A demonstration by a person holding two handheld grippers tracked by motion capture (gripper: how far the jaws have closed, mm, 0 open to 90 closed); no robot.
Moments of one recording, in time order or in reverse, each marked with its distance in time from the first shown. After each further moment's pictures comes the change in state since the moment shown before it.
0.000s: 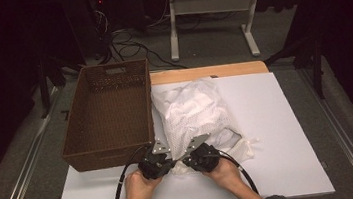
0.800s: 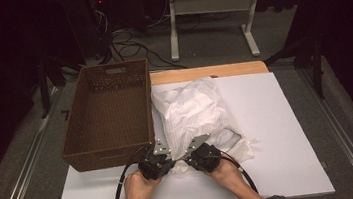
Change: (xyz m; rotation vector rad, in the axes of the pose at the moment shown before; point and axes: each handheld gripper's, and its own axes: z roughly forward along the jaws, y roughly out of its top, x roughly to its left) left arm -0.001 -0.001 0.001 0.007 0.017 0.002; right arm 0.001 0.000 -0.005 0.021 -0.044 -0.012
